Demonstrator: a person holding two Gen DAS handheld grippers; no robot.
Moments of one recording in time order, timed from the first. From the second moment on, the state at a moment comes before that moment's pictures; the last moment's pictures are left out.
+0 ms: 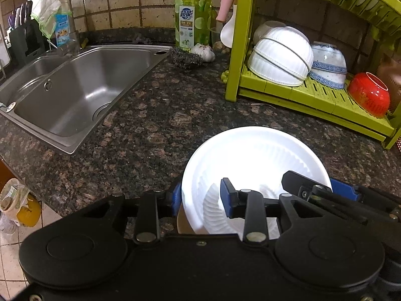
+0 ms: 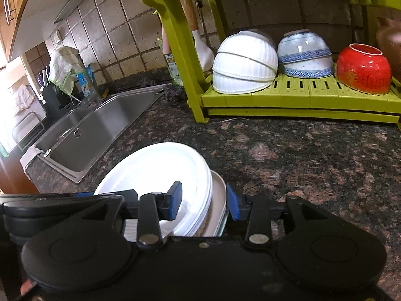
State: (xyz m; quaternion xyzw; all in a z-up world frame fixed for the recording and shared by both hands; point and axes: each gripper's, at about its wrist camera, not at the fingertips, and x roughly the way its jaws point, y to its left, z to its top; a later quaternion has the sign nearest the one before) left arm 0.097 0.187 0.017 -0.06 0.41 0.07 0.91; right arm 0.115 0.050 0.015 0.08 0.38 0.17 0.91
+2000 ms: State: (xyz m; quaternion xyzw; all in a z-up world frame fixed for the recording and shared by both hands) left arm 0.022 0.166 0.036 -0.04 0.35 0.10 0.93; right arm 0.021 0.011 0.050 0.03 0.29 0.21 0.94
